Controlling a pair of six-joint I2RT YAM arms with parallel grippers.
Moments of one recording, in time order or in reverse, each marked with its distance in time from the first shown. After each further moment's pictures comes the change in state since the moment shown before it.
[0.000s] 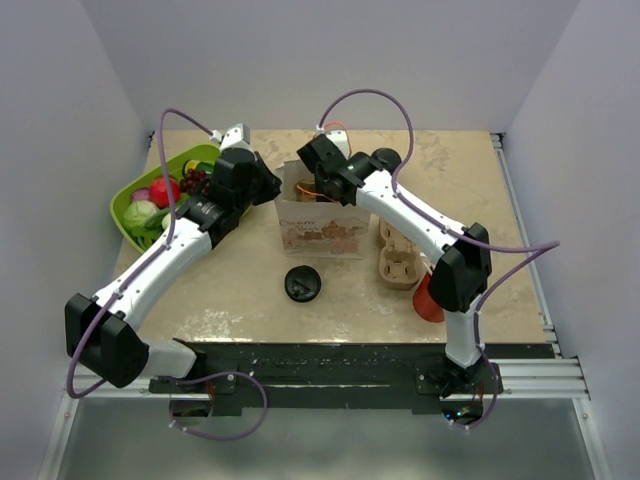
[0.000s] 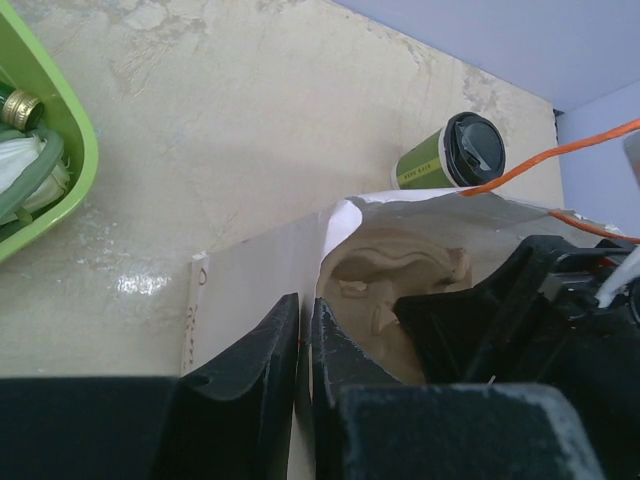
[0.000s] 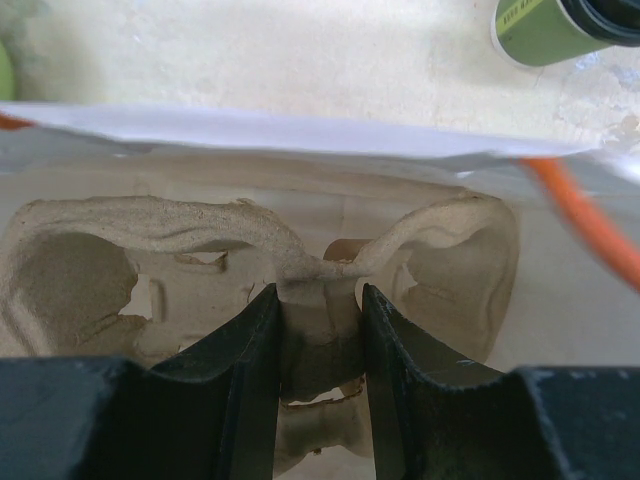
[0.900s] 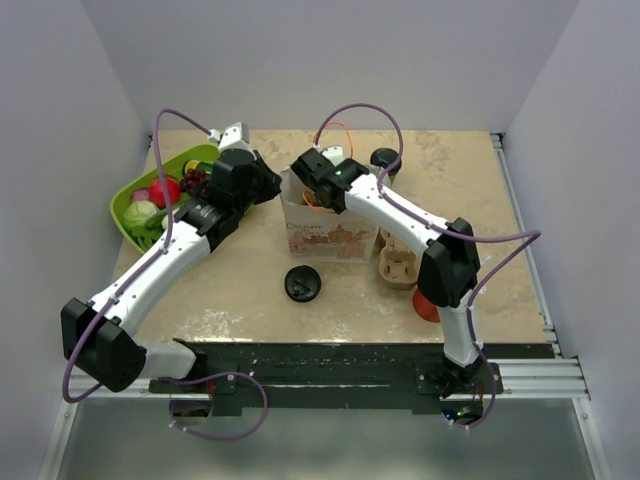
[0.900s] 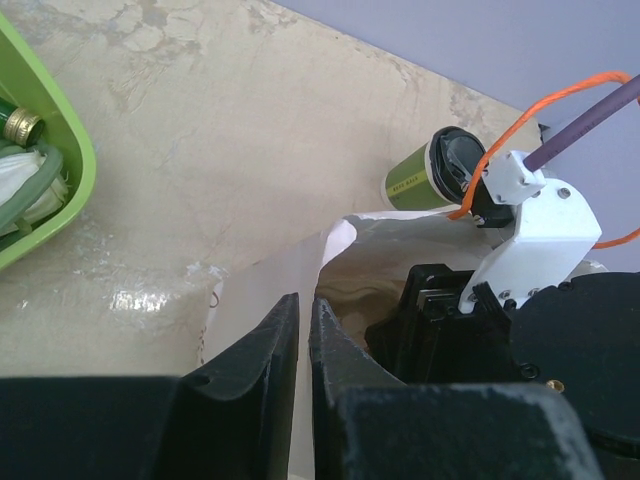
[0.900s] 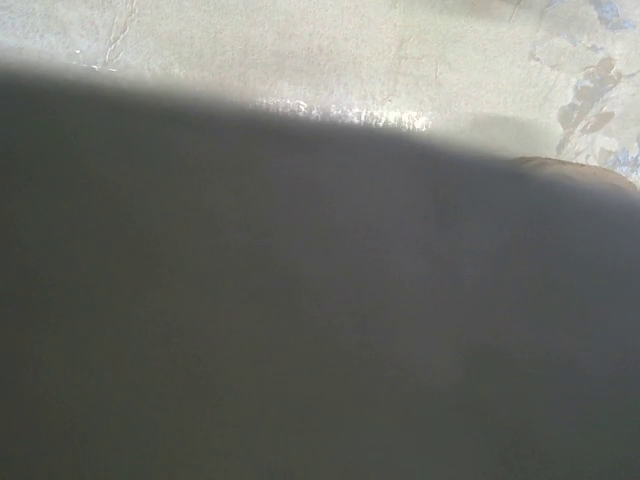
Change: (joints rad) left arm -0.022 -0.026 -0.006 0.019 -0.037 0.002; right arm 0.013 0.084 -0.015 -0.116 0.059 0.005
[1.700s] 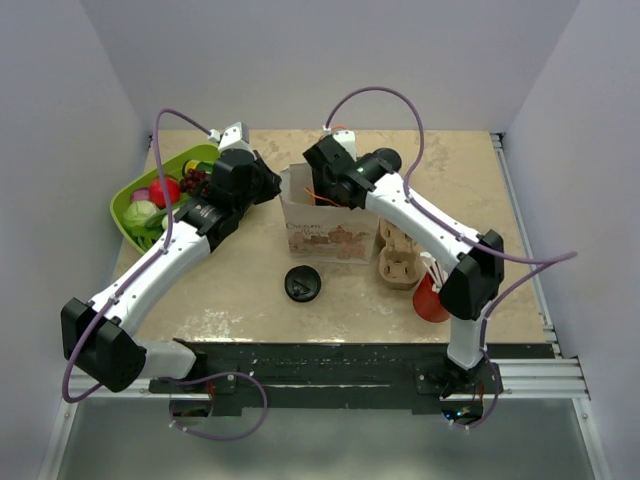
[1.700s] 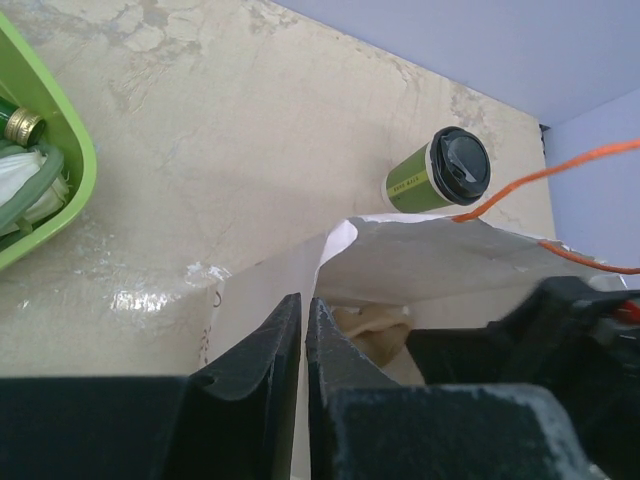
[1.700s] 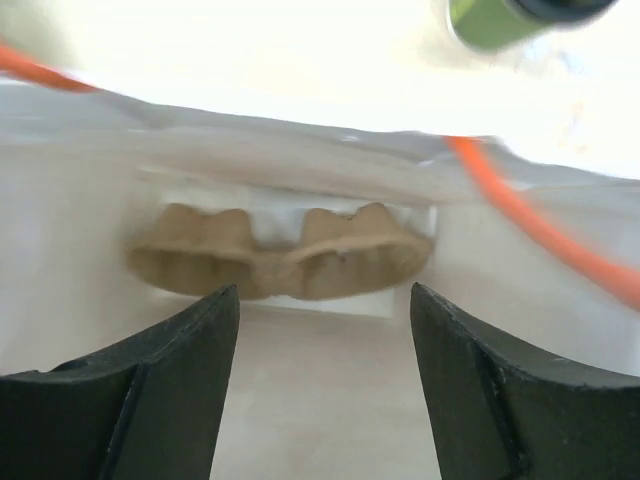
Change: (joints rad) left arm -0.003 0.000 0.000 -0.001 -0.003 0.000; right arm 0.001 -0.139 -0.029 0.043 -0.011 -0.003
